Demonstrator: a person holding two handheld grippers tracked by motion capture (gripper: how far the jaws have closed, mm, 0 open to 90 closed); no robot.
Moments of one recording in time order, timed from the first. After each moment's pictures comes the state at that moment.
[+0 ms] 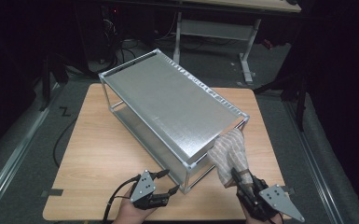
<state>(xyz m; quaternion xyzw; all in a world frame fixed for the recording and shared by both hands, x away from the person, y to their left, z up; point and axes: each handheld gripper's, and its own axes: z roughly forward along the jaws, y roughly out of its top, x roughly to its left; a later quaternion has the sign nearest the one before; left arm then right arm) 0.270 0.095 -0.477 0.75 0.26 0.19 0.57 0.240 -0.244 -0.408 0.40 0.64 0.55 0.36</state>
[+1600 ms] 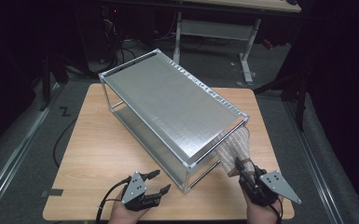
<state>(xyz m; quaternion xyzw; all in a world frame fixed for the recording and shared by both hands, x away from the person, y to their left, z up) 0.266 0.114 -0.480 0.75 0.28 0.21 0.56 0.270 -0.248 -0.413 0.43 0.64 0.53 0.36</state>
